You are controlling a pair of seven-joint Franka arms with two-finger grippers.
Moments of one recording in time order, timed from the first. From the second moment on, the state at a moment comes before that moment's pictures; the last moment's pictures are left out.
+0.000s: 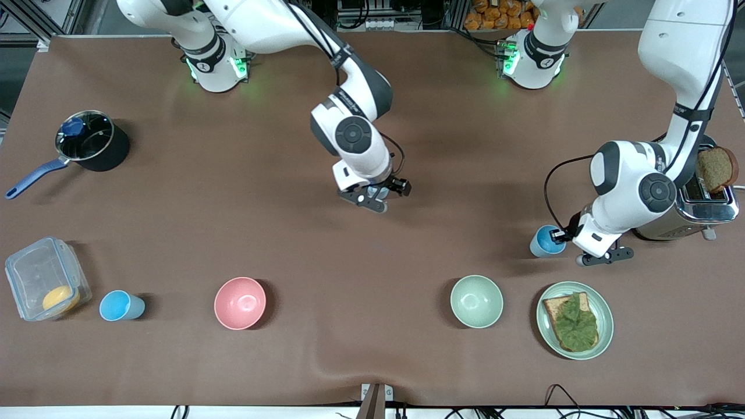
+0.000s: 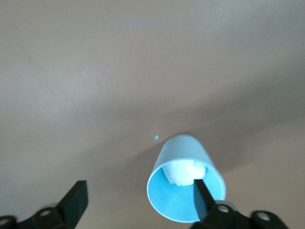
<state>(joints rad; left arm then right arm) 0.12 0.42 -0.18 -2.00 0.03 2.43 -0.23 0.80 0.65 -0.02 -1.48 0.28 2.18 1.05</state>
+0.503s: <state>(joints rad) 0.11 0.31 -0.37 -2.00 0.03 2.30 -0.42 0.52 0.47 -0.04 -1.46 0.28 1.80 0.55</state>
